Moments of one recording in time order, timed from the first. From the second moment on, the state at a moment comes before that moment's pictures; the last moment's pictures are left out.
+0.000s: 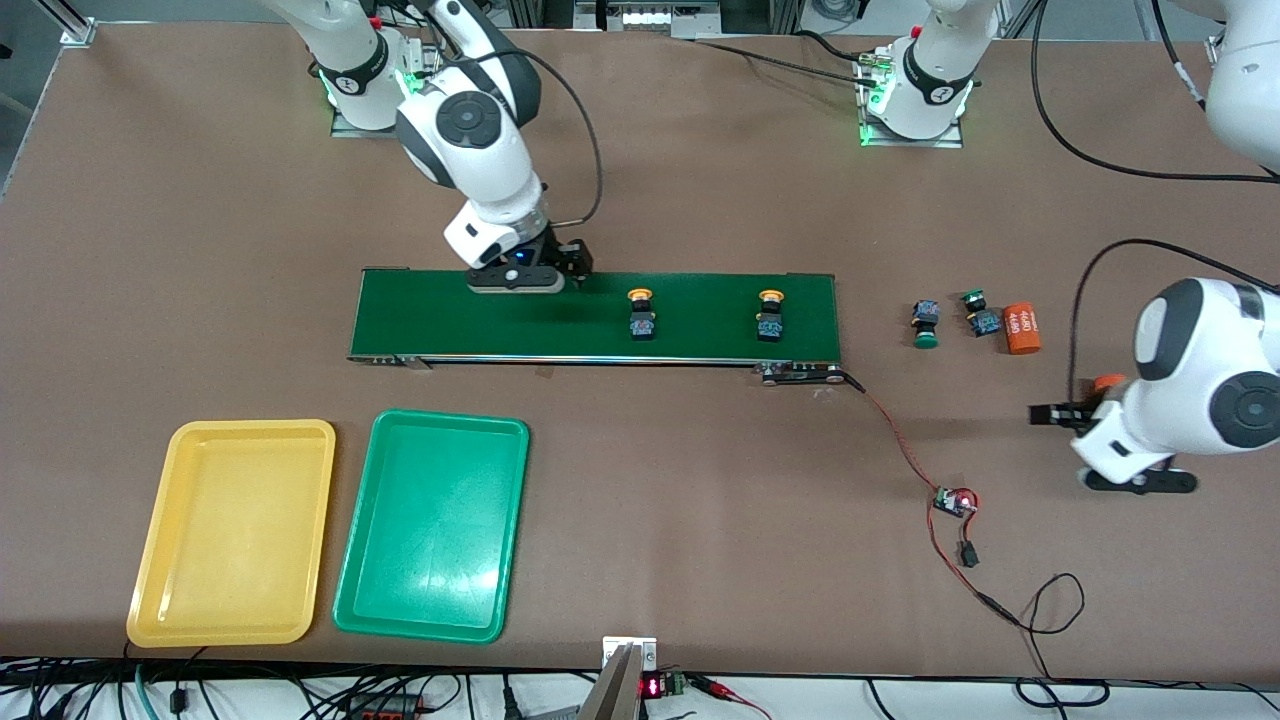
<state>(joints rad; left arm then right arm) 0.57 0.72 -0.57 -1.48 0.58 1.87 -0.15 0.30 0.29 0.43 -2.10 -0.17 2.50 0.85</state>
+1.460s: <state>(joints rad) 0.81 0.76 -0.71 -1.61 0.59 1.92 0.15 0.43 0.54 0.35 -1.89 -0.26 2.50 0.87</state>
